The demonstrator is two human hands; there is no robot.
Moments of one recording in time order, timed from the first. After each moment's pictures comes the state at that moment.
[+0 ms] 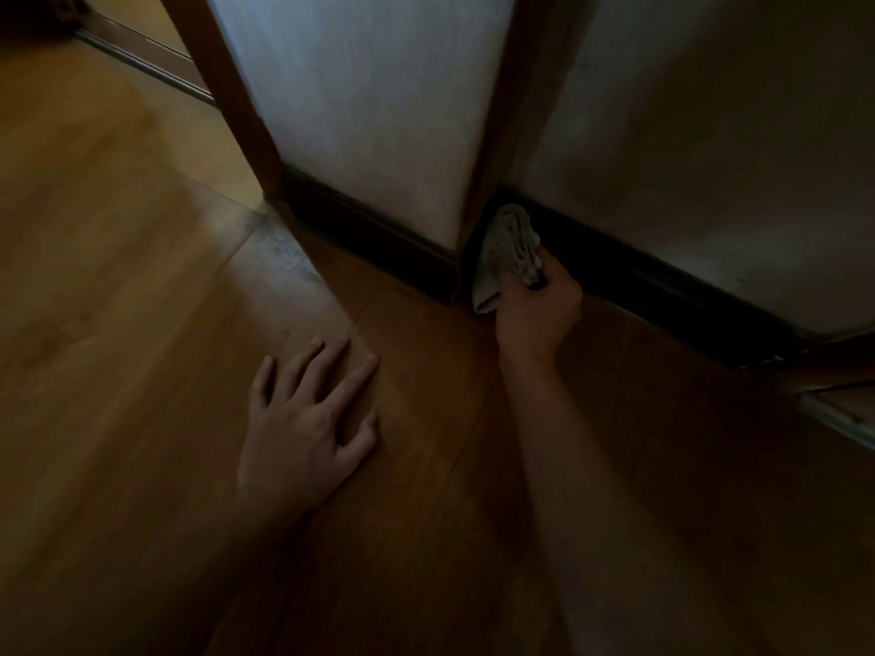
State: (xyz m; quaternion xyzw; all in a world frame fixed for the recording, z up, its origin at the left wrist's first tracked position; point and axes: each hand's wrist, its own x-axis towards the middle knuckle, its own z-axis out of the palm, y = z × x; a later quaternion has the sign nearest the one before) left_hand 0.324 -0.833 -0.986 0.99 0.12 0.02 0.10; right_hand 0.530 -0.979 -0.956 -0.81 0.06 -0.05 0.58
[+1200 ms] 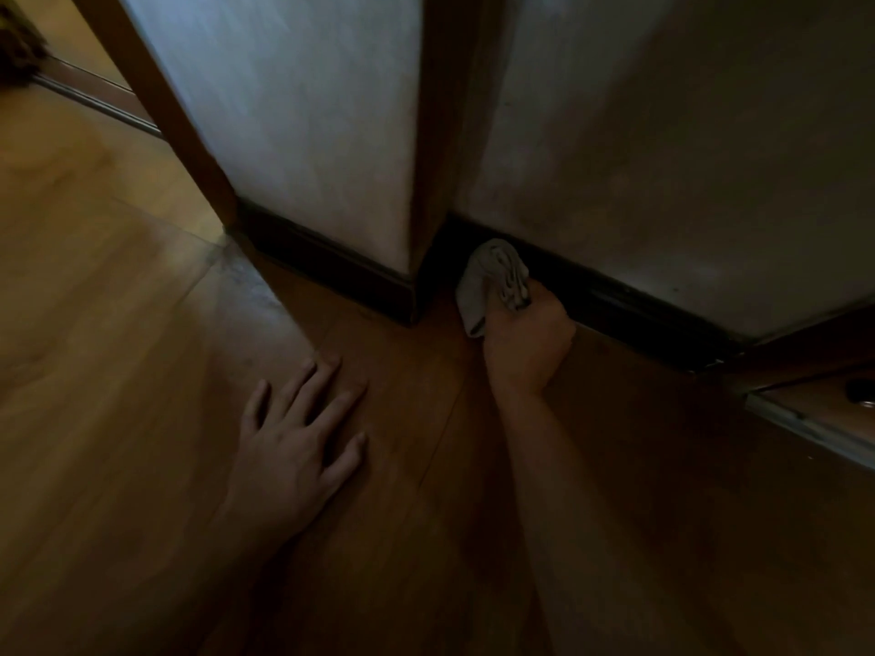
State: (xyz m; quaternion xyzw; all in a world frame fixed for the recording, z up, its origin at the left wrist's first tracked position) left_hand 0.336 -0.846 -0.989 0.99 0.09 -0.01 0.14; right_hand 0.546 -1.017 -0.966 -0.90 0.06 -0.12 0.42
